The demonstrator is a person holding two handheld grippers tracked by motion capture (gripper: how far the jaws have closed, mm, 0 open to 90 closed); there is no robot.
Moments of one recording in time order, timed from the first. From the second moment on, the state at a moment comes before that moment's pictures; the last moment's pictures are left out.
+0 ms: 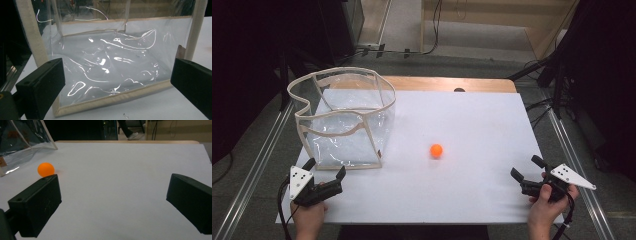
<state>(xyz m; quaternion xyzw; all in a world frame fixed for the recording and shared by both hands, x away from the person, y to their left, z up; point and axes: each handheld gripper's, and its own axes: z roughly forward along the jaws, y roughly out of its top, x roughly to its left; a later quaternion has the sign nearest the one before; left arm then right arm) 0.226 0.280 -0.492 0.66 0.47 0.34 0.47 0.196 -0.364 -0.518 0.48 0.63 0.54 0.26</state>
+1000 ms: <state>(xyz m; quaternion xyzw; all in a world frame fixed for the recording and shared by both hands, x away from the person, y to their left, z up) 0.227 0.279 -0.493 0.66 0.47 0.34 0.47 0.193 -0.319 -0.483 0.41 0.69 0.52 0.30</state>
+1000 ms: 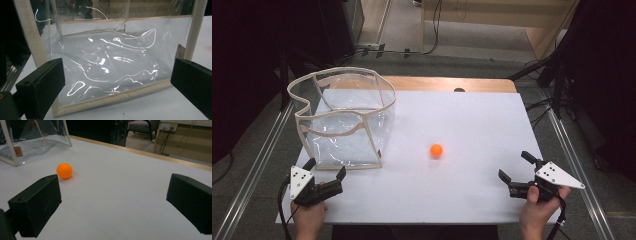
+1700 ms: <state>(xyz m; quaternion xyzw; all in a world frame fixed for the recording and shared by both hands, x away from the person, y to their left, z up) 0.226 0.276 -0.493 0.67 0.47 0.35 0.46 0.212 -0.301 -0.461 0.39 0.72 0.51 0.26</state>
